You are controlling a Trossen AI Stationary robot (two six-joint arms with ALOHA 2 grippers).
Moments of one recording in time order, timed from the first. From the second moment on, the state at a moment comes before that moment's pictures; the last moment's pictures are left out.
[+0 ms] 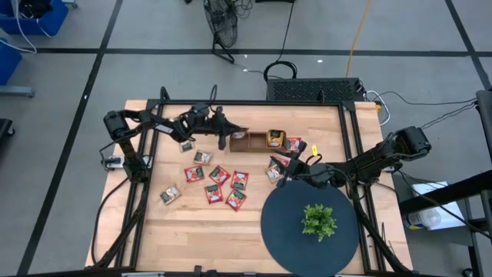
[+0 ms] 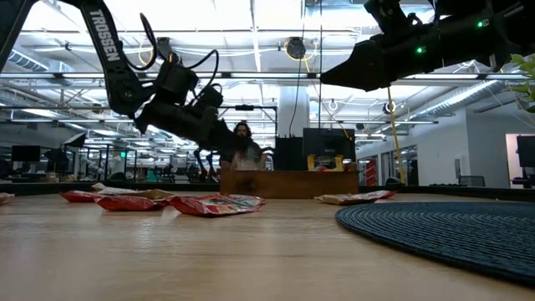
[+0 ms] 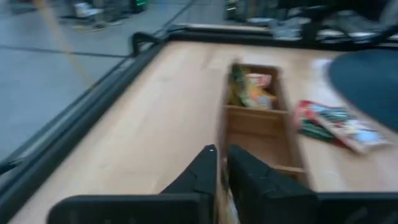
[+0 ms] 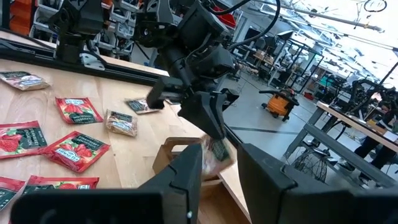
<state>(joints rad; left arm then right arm) 0.58 1.77 0.63 0.84 0.42 0.13 0.25 1.45 0.46 0.92 0.81 -0.31</state>
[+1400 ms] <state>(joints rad) 0.35 1.96 1.37 -0.57 -0.01 0.36 0.31 1.45 0.46 0.81 0.81 -0.25</state>
